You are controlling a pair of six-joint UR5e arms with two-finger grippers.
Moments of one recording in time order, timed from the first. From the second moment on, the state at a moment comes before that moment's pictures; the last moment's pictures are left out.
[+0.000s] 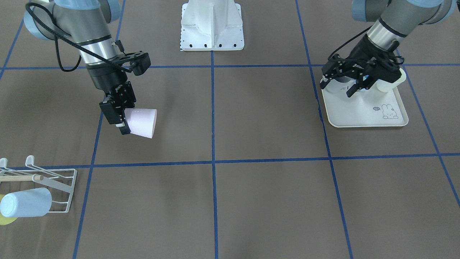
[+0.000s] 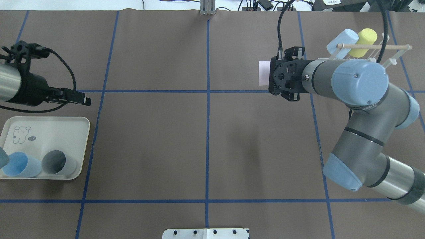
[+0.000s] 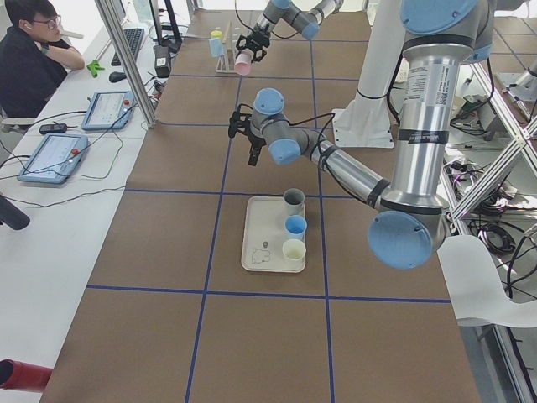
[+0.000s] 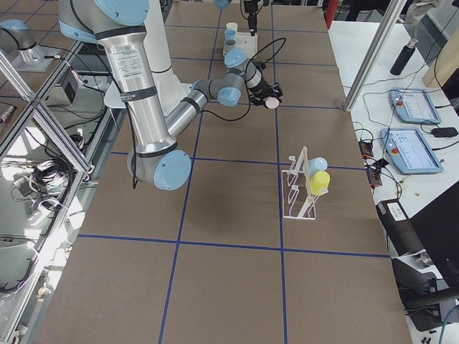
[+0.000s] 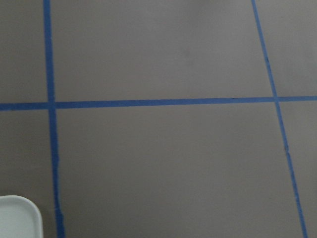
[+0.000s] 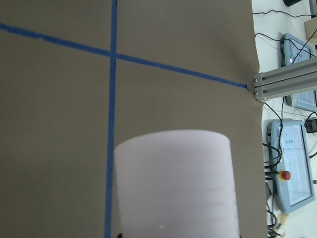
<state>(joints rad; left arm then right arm) -0.93 -1.62 -2.01 -2.08 -2.17 -0.90 0.72 -1.23 1.98 -1.25 1.54 -0.54</state>
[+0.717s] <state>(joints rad) -1.00 -1.58 -2.00 -2.08 -2.21 -0.81 1.03 -1.23 2.00 -1.42 1.53 -1.32</state>
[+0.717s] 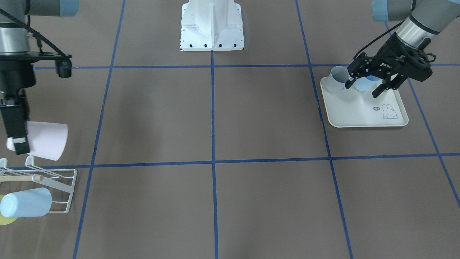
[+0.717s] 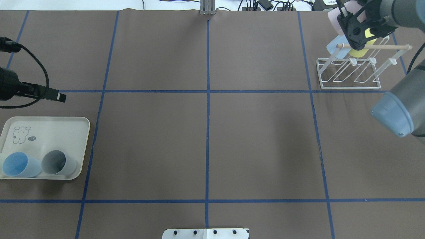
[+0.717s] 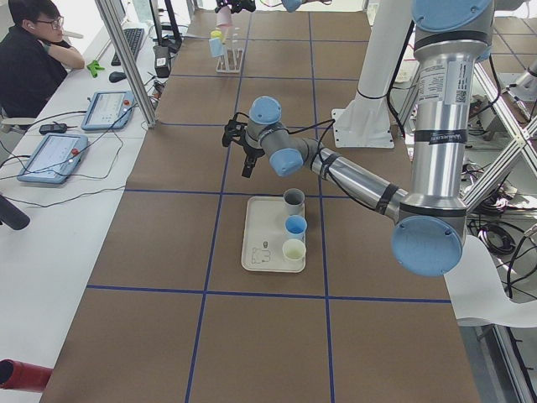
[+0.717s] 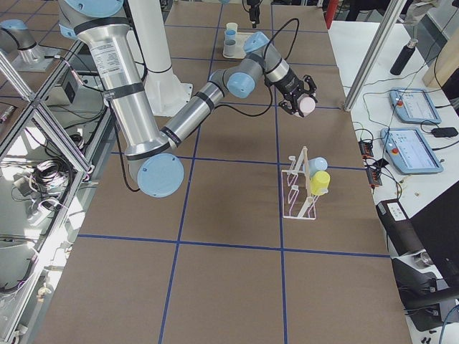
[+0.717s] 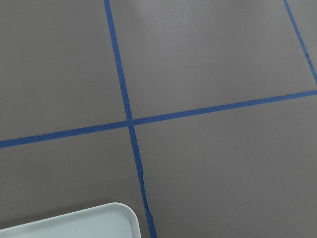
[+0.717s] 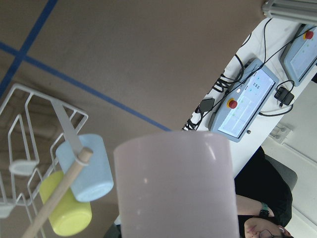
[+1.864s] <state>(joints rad) -1.00 -1.58 -2.00 -2.08 -2.21 -0.82 1.19 -1.26 1.62 -1.10 1.51 -1.73</state>
